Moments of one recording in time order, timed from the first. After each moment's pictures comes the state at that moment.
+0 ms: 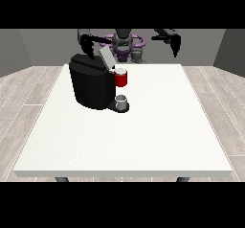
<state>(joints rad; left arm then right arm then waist) -0.27 0.05 0.19 -1.32 0.00 -0.26 -0.05 -0.49 -0.17 -0.09 -1.18 -0.05 0.06 -0.01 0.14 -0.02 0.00</state>
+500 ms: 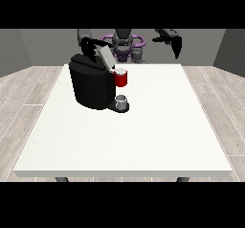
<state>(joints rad) -0.25 0.08 0.19 -1.38 0.03 -0.23 -0.06 -0.58 -0.17 -0.09 -1.10 -0.01 0.08 -0.07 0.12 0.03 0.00</state>
